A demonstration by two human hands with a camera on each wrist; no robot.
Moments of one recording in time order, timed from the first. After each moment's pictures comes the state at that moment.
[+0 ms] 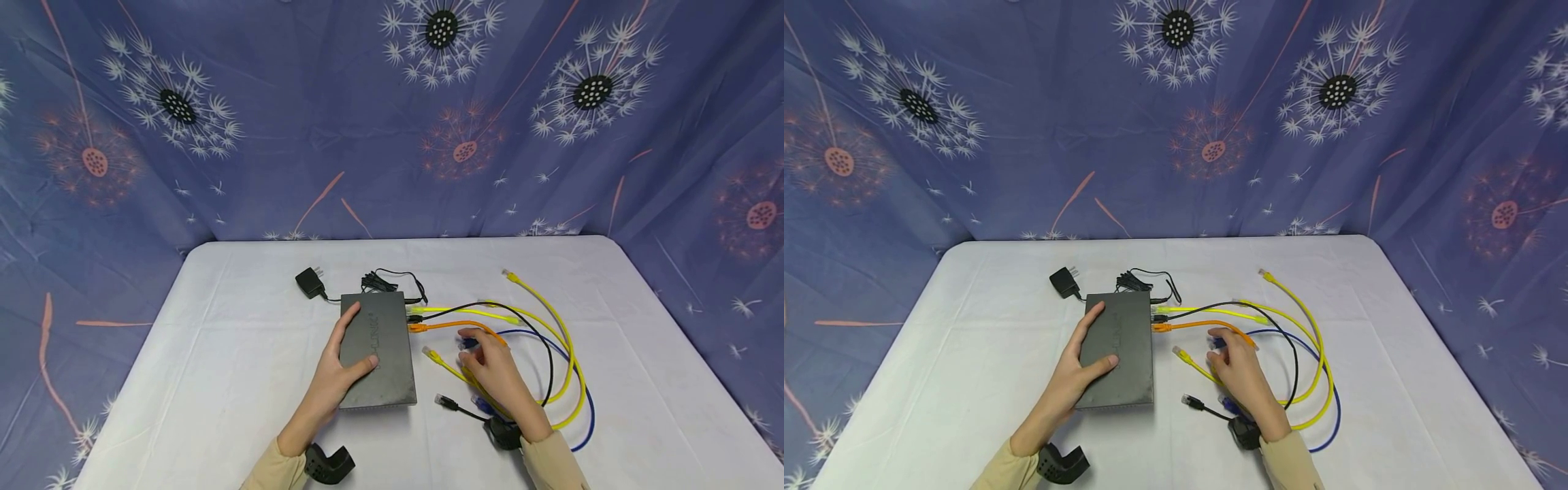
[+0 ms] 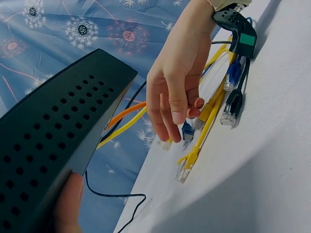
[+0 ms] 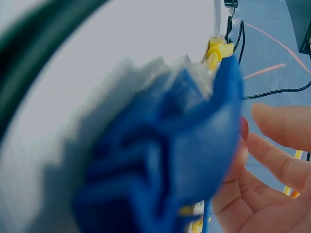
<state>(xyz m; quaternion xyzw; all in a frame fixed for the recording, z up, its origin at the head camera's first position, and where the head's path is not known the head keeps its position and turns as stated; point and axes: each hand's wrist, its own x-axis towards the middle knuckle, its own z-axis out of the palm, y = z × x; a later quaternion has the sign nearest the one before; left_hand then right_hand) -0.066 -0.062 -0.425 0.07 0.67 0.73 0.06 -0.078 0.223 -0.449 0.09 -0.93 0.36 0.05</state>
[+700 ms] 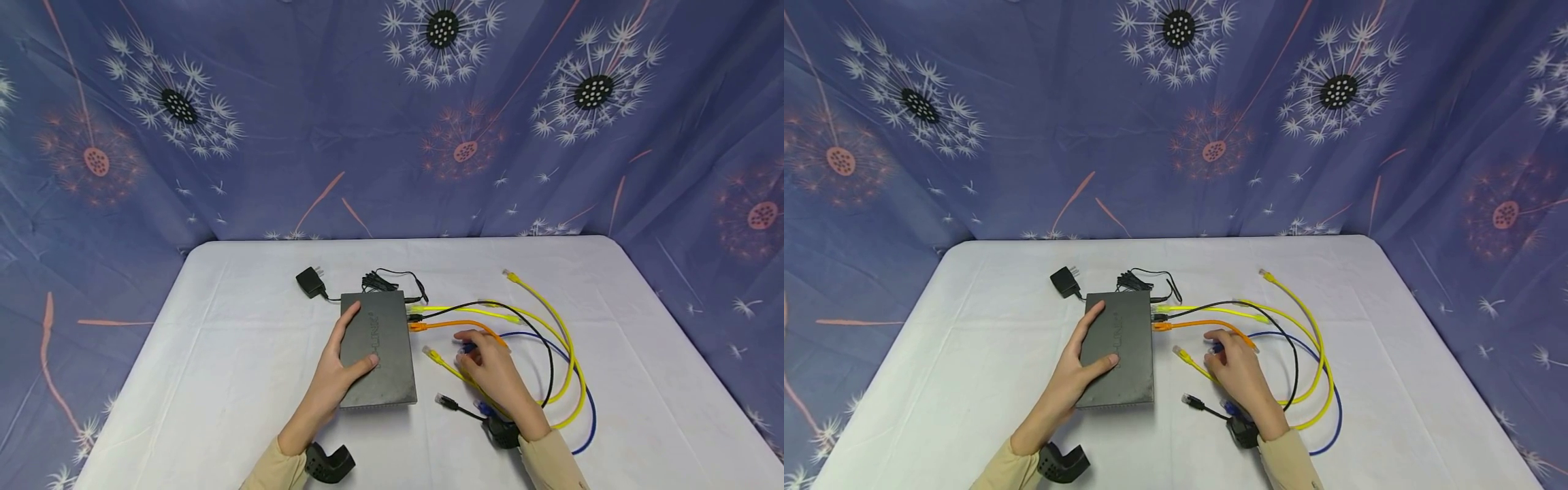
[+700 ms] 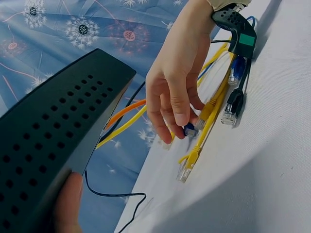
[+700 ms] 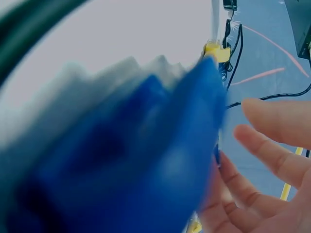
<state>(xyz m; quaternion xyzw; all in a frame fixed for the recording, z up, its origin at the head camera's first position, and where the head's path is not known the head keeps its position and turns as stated) -0.065 -0.063 -0.424 0.07 0.68 0.73 0.06 -0.078 0.220 -0.449 0.10 -0.93 0.35 0.05</state>
